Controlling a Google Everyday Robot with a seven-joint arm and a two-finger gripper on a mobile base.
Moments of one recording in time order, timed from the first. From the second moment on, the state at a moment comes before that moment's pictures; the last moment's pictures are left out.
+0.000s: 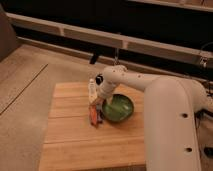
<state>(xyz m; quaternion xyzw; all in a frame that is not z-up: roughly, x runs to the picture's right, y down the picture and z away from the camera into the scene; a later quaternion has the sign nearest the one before) -0.031 0.092 0.898 -0.37 0.11 0.64 0.66</state>
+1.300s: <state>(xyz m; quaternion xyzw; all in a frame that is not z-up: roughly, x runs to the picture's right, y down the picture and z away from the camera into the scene) -0.008 0.109 0.929 -0.37 0.19 0.63 0.66</state>
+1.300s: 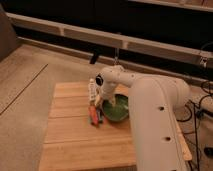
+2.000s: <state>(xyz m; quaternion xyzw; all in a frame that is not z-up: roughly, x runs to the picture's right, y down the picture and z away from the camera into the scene) -0.010 0.091 0.931 -0.34 0.18 0.64 0.66</state>
